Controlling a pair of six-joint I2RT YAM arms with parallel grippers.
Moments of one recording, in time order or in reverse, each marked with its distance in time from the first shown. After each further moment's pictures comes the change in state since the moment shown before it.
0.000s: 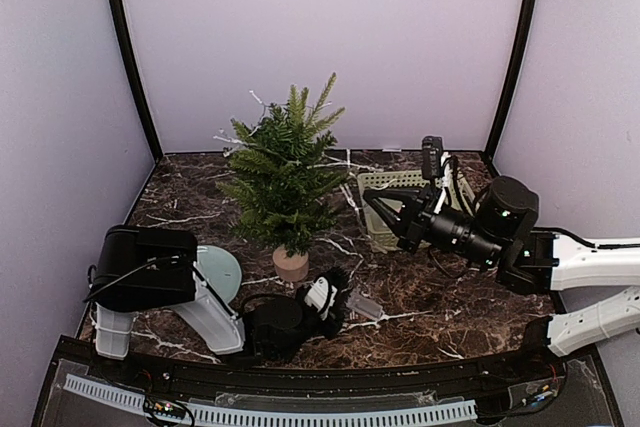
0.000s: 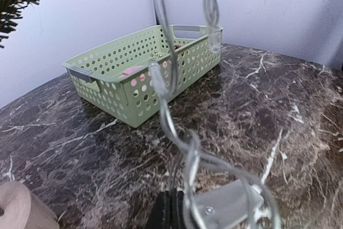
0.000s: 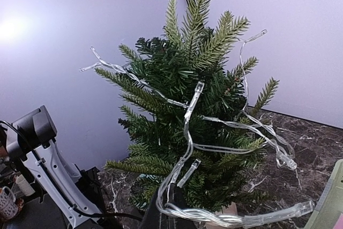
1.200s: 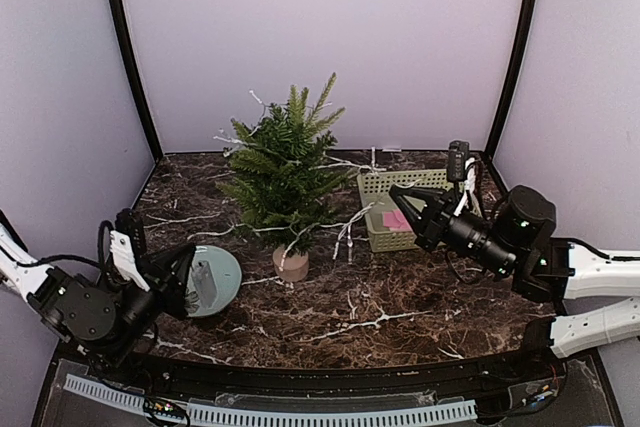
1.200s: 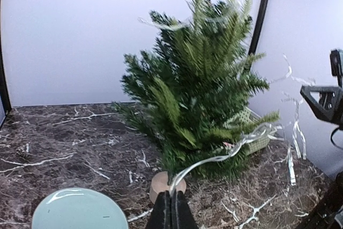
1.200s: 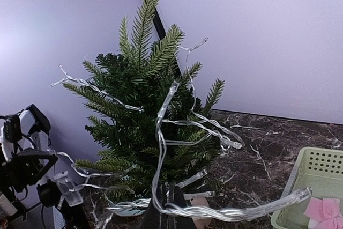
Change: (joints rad) left arm -0.507 -1.364 -0.156 -1.400 -0.890 -0.550; right arm 0.000 -0.134 -0.076 -0.055 0.190 0.010
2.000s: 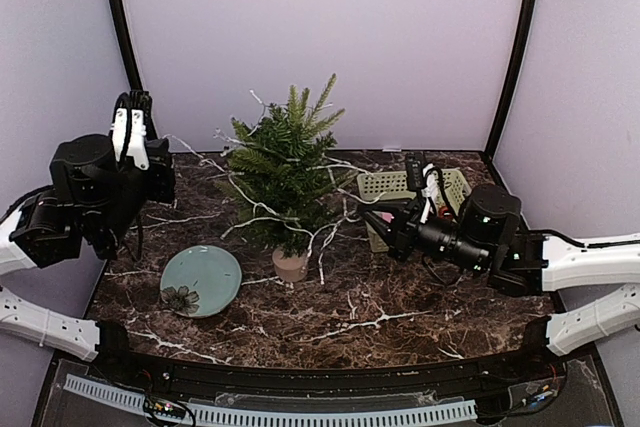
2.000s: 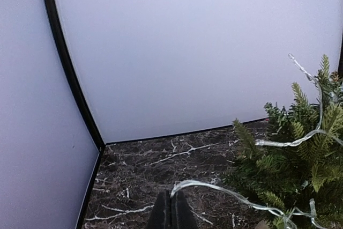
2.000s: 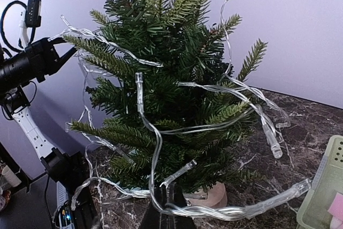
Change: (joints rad) left arm 0.636 0.121 0.435 -0.196 0.239 0.457; right arm 0.003 0.187 0.060 0.010 -0.130 -0.009
